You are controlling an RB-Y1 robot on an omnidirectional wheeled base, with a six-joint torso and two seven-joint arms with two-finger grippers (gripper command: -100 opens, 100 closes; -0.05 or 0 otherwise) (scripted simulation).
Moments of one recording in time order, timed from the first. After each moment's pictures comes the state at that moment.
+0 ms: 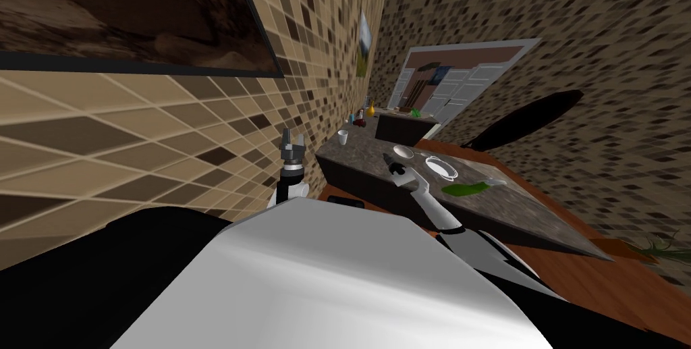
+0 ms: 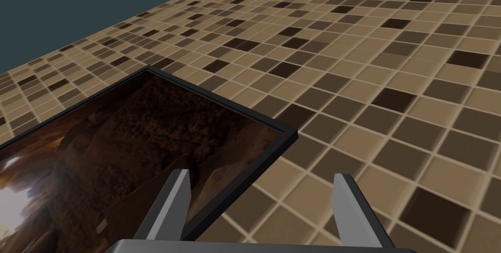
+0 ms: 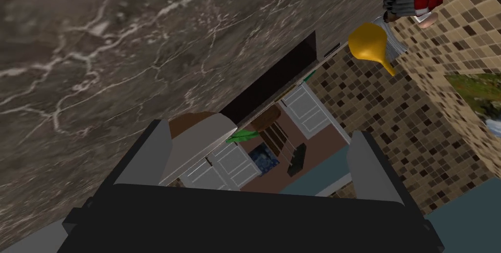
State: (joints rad) left arm 0.51 0.05 -0.02 -2.29 0.04 -0.53 0.06; right arm -0.19 -0.71 0.38 -1.62 0.01 0.59 -0.11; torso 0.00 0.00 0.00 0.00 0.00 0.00
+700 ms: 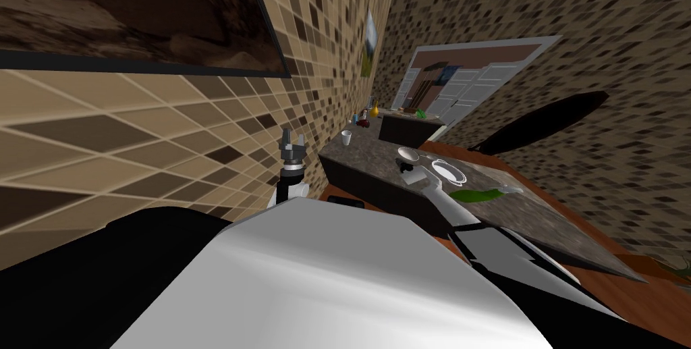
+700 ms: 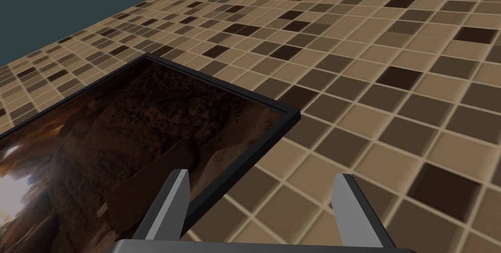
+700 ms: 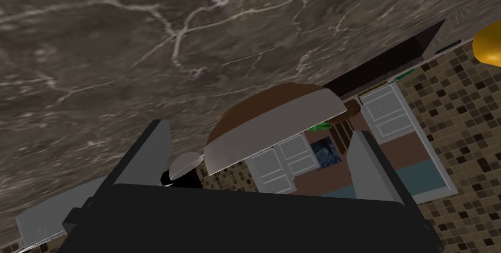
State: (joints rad) left arm 0.51 0.05 -0.02 -2.29 0.04 -0.53 0.06; right arm -0.26 -0.84 0.41 -1.45 -0.09 0.77 -0.12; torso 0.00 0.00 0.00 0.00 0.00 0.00
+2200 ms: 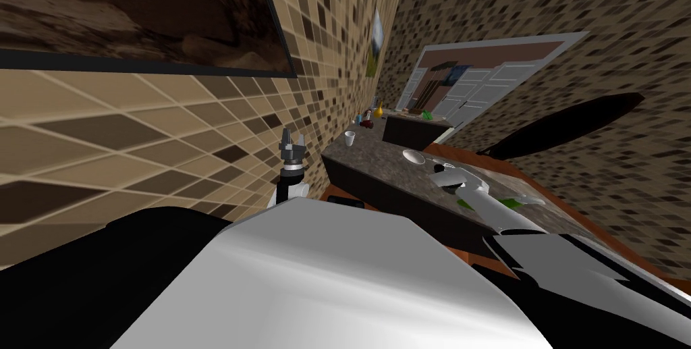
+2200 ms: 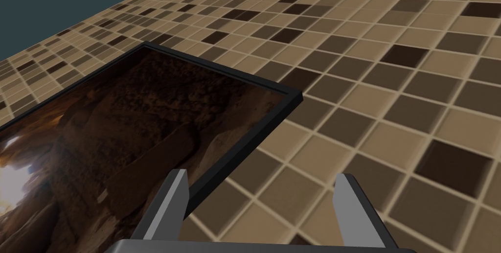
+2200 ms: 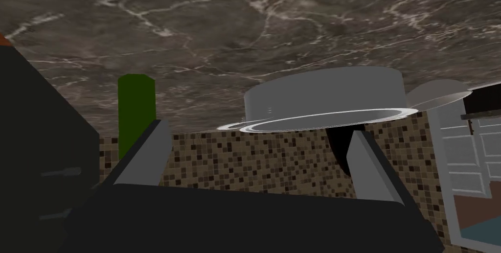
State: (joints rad) left arm 0.51 0.05 -0.02 -2.29 0.04 -0.53 0.06; right arm -0.32 -1.08 0.42 -1.11 -0.31 1.10 -0.14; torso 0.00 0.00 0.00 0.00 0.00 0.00
